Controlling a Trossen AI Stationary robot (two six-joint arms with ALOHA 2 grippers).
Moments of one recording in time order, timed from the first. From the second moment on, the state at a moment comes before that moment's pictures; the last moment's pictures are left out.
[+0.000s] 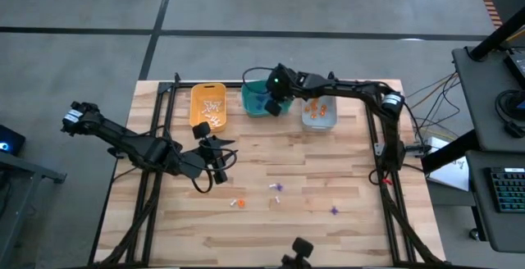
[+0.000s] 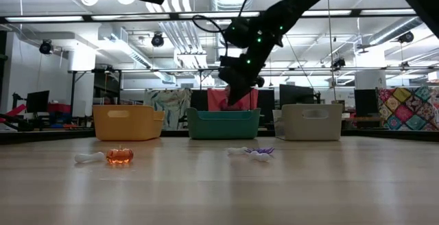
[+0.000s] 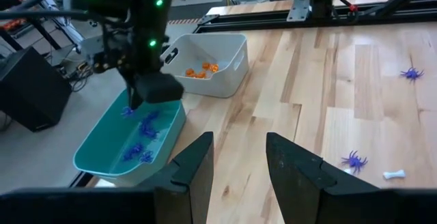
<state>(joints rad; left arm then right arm) -0.40 1.16 0.92 -0.35 -0.81 -0.21 -0.50 1.98 1.51 -0.41 0.12 -0.09</state>
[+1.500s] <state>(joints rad) -0.46 1.28 0.92 -0.62 -0.42 -0.54 -0.03 1.70 1.58 -0.78 0.26 0.14</state>
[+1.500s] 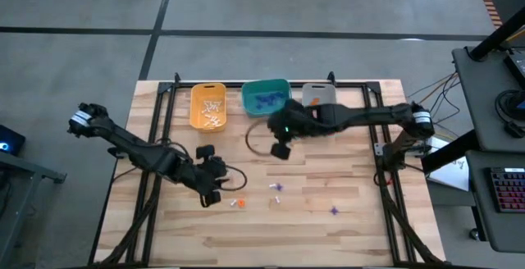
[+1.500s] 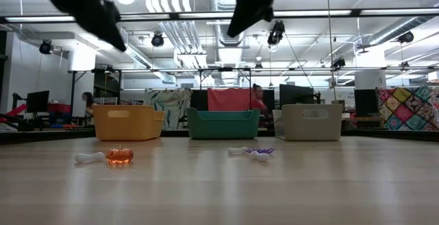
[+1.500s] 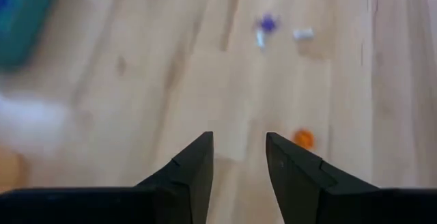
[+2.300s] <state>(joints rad) -0.64 1.57 0.92 -0.48 -0.44 -0.68 0.30 1.67 1.50 -1.09 0.47 0.43</state>
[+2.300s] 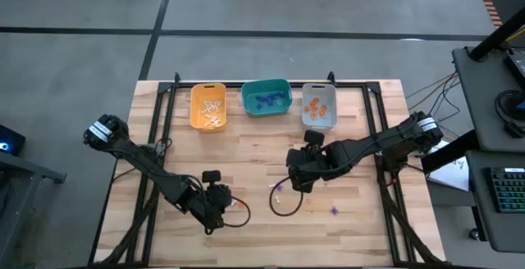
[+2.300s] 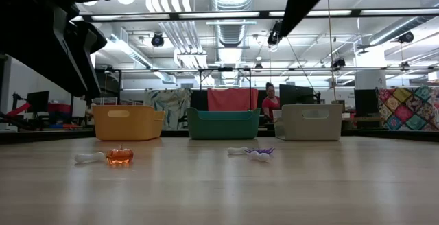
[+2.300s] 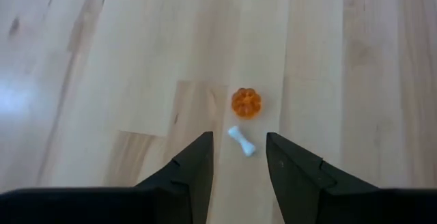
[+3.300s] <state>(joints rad) -0.65 1.80 0.92 -0.38 -0.47 -0.83 0.36 1.67 1.42 -1.10 0.47 0.53</state>
